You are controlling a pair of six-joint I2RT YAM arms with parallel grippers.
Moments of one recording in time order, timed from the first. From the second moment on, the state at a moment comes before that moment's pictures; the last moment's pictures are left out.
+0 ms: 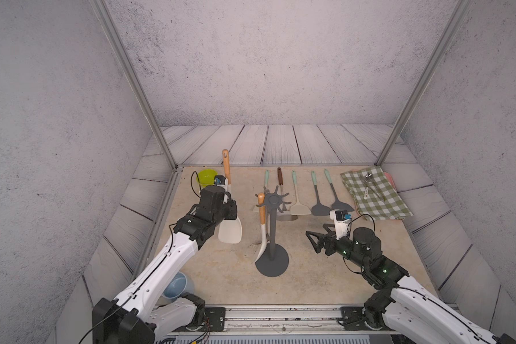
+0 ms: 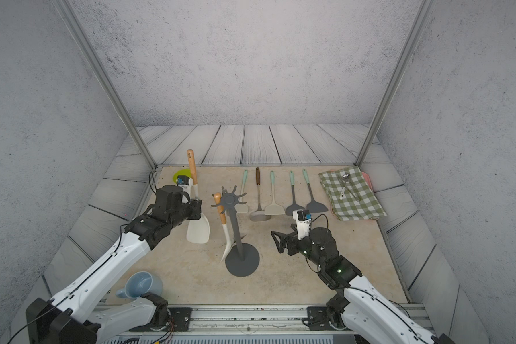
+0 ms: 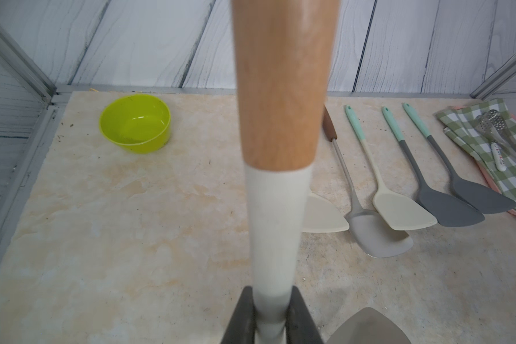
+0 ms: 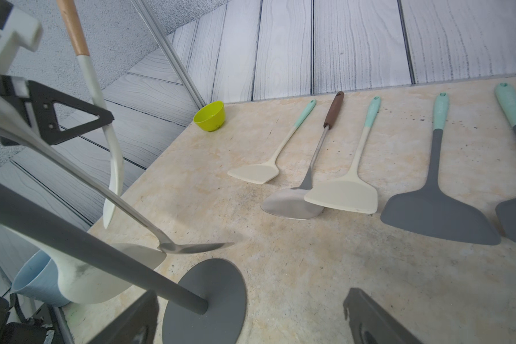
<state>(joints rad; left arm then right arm) -0.41 1.17 1.01 -0.47 -0.10 -0.26 0.59 0.70 0.41 -0.04 -0.14 0.35</state>
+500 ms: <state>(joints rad) -0.25 1.70 1.38 -0.58 0.11 -0.22 0.59 0.71 0.35 0.02 -0.08 0.32</state>
